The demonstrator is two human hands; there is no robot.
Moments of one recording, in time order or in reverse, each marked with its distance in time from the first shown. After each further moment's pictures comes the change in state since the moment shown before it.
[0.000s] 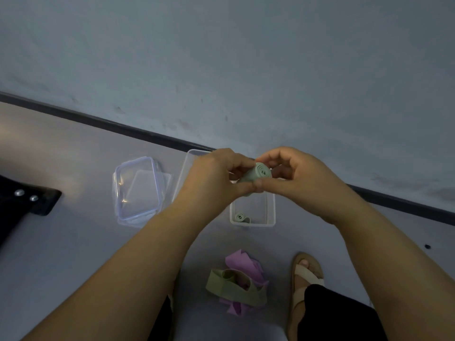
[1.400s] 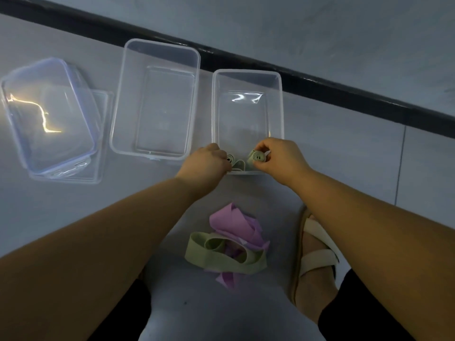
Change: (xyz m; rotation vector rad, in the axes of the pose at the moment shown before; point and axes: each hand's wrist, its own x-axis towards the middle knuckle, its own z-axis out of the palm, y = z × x) left_hand 0.001 -0.250 0.226 0.475 -0.684 0.171; right_hand 0.119 0.302 0.087 -0.445 -0.019 0.317
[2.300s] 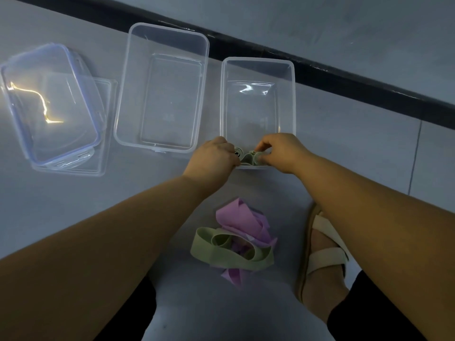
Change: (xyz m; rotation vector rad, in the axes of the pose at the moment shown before) left_hand 0.000 -0.005 0.015 -0.055 0.268 0.095; right_hand 0.022 -0.006 0.008 -0.090 -0.196 0.092
